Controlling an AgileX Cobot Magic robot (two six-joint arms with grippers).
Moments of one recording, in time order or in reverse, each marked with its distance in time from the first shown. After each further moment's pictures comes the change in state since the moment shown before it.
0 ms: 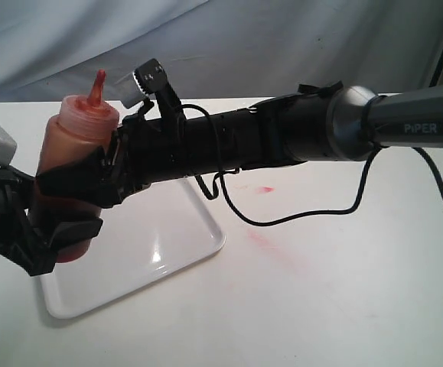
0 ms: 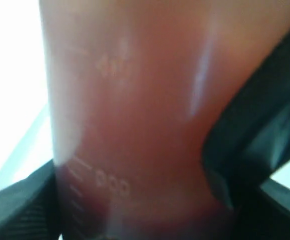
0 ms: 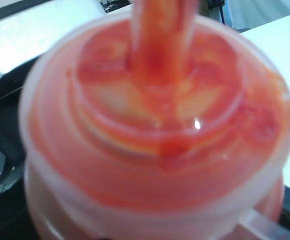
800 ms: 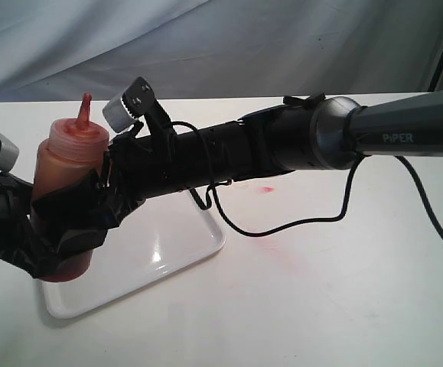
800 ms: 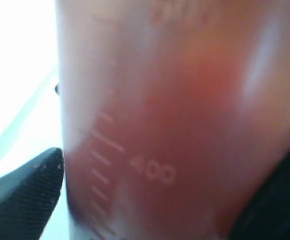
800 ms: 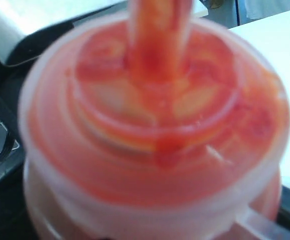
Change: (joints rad) left arm 0.000 0.025 0.018 -0.002 0.000 -0.044; right arm 0.019 0.033 -0.020 -0.020 0.024 -0.051
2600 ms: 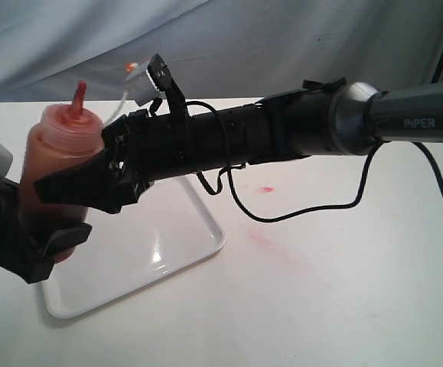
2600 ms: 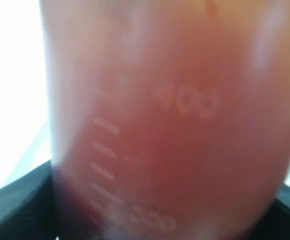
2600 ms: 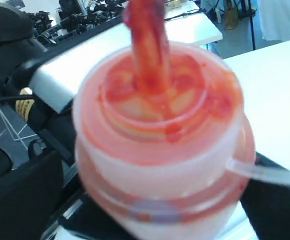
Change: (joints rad) left arm -0.006 -0.046 0.036 -0.001 0.122 0.053; right arm -0.052 -0.026 -0.005 0.002 0.109 0.024
